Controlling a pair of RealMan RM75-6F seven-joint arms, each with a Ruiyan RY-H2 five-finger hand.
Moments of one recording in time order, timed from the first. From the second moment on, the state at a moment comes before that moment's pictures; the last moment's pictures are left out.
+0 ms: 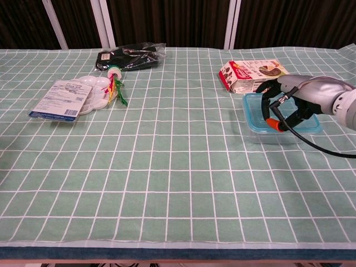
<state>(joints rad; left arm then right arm) -0.10 -1.13 -0.09 -1.83 1.20 1.43 0.26 0.67 -1.50 0.17 -1.53 -0.99 1.00 -0.35</state>
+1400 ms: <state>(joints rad) -0.11 -1.12 -0.10 -1.83 1.18 1.42 0.25 0.81 -1.57 0.30 -1.33 -0.81 0.89 -0.30</state>
